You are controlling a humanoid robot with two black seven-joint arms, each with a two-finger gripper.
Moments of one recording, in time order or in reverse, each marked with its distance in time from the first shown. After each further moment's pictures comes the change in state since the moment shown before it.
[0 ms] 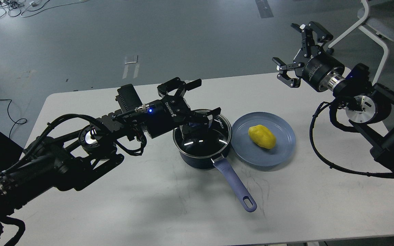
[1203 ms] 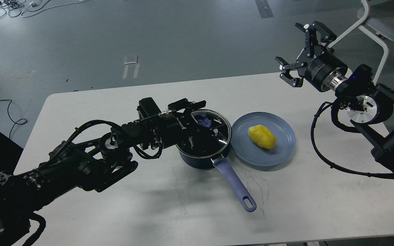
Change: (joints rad) left arm -0.006 -0.109 0.111 0.198 -0.158 -0.029 -0.020; right arm -0.012 0.000 0.019 0.000 0.000 -0.009 0.000
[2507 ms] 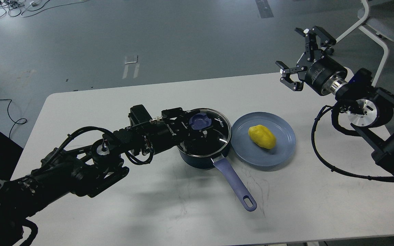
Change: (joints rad) left arm 0.035 0.038 0.025 0.032 -0.021 0.013 -0.006; right arm -0.016 0.000 -0.001 0.000 -0.002 0.005 0.000
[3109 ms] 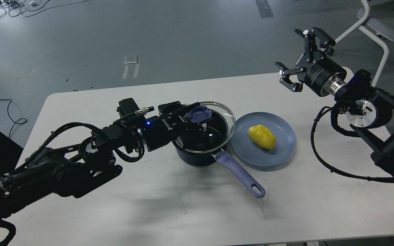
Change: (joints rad) left arm -0.038 0.144 -0.007 -0.262 -0.129 -0.011 0.001; right arm -0.007 0.006 0.000 -0.001 0.000 -0.003 0.000
